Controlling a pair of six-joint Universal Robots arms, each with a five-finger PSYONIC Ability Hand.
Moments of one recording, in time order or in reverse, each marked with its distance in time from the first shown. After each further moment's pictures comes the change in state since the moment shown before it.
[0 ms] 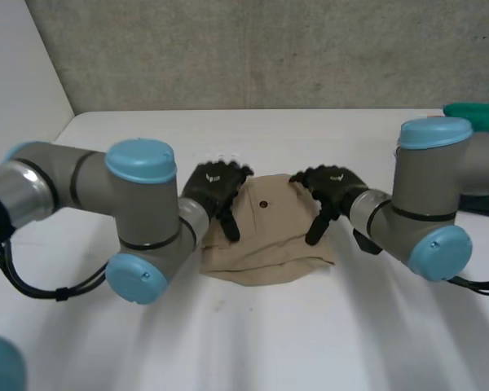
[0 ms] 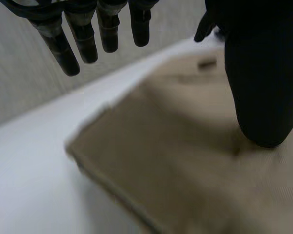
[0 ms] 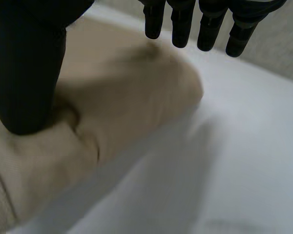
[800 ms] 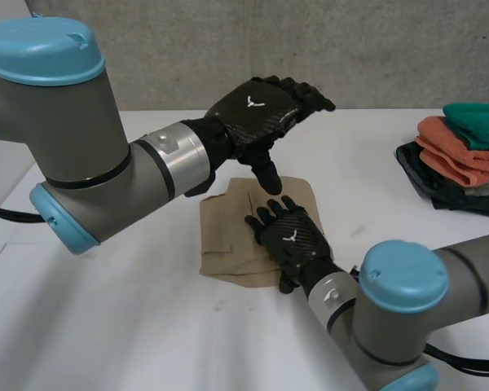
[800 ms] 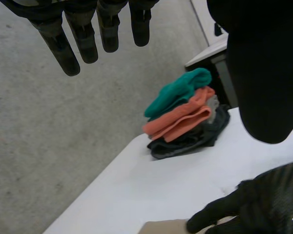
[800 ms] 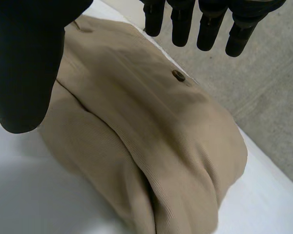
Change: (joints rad) left arm 0.022 0.281 0.090 -0.104 0.519 0.108; right arm 0.235 -0.212 0.643 -0.692 0.116 -0.279; left_hand -0.002 0.000 0.000 0.000 -0.001; right_hand -0.023 -0.006 0.000 0.000 0.000
